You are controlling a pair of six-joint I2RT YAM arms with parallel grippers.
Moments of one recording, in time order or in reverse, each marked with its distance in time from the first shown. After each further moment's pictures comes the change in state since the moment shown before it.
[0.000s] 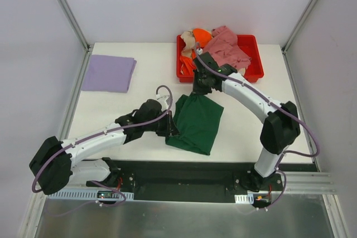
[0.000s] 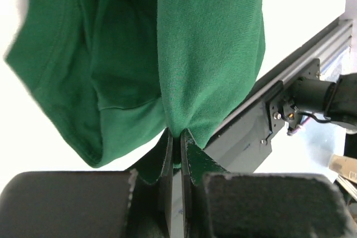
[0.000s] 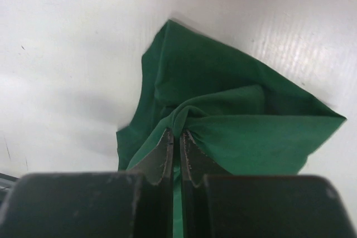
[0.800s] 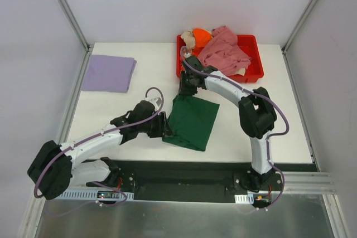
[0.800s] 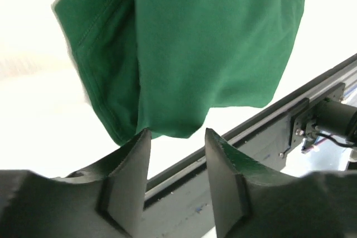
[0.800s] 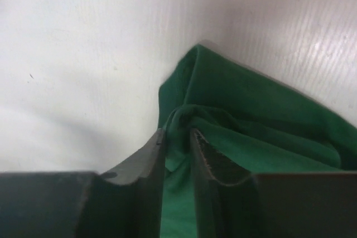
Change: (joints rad) left arm 0.117 -0.019 -0.079 -0.043 -0.021 -0.021; right arm 0.009 0.291 0.085 0.199 -0.125 0.050
